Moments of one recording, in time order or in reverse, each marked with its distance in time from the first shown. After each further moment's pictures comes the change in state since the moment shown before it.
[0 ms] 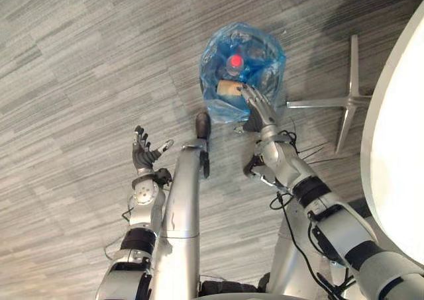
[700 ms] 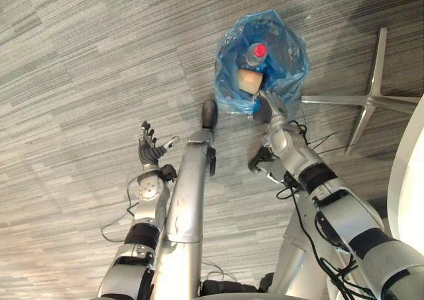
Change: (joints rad) left arm -0.037 -0.009 -0.023 0.027 0.001 0.008 -0.003; right arm 0.015 -0.014 -0.015 -0.148 0.118 -0.027 0.028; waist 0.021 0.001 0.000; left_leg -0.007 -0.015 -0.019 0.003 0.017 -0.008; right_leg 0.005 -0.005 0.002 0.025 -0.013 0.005
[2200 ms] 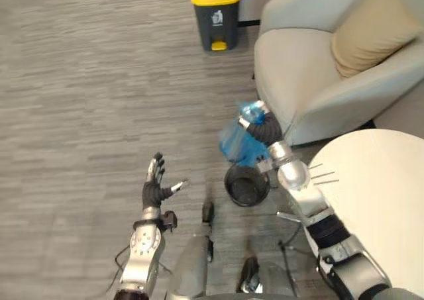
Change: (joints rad) left arm 0.401 0.063 -0.143 -0.510 0.211 0.009 -0.108; right arm 0.378 -0.019 -0.104 -0.616 0.667 -0.184 0.222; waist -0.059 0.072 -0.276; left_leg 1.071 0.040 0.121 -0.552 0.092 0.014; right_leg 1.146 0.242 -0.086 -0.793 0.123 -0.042
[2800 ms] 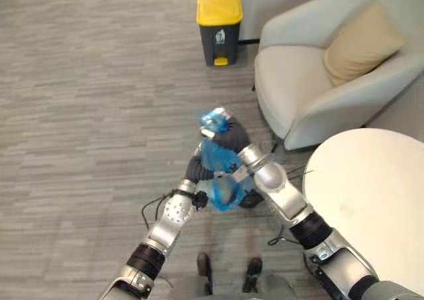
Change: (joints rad) left arm -0.261 -0.019 -0.303 0.285 0.187 0.042 0.016; right arm -0.043 0.125 0.333 -0.093 0.104 0.017 0.151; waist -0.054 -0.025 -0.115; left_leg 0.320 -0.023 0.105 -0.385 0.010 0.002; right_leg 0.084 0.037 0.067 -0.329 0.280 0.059
